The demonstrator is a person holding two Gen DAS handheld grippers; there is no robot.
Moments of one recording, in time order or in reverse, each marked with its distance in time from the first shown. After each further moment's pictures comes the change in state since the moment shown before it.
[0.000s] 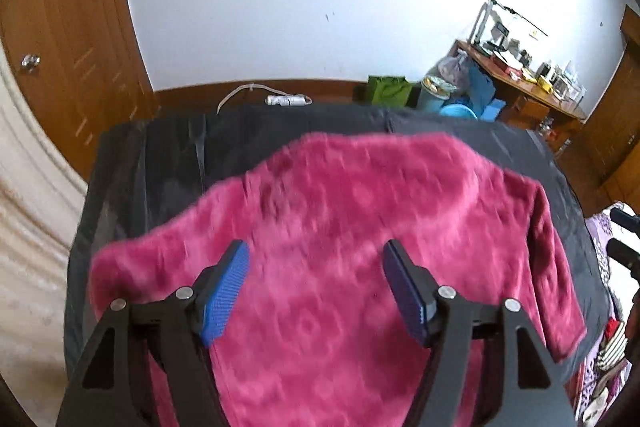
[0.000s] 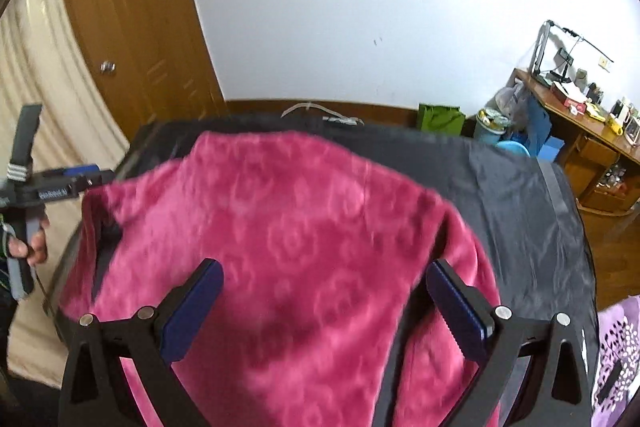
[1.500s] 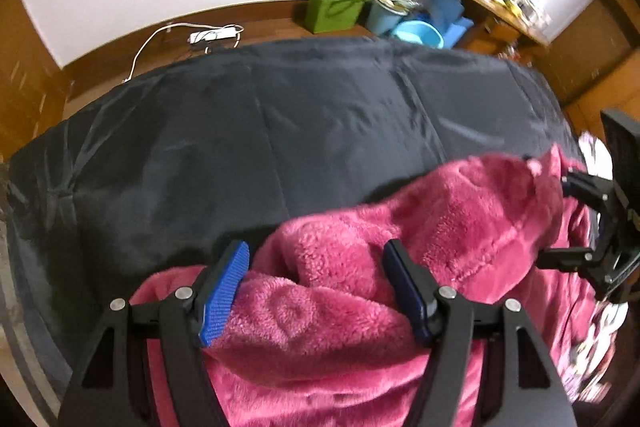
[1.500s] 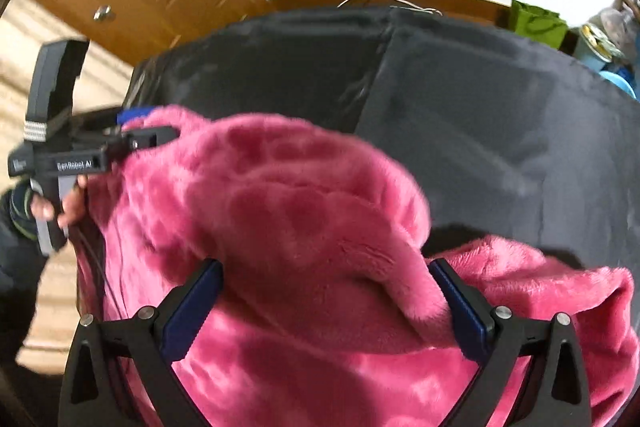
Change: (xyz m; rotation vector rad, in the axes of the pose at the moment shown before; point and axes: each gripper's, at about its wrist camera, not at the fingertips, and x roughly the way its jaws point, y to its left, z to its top) left arm 0.215 -0.001 0.060 0.203 0.342 -0.206; right arm 0.250 0.017 0.045 -0.017 0.476 0.293
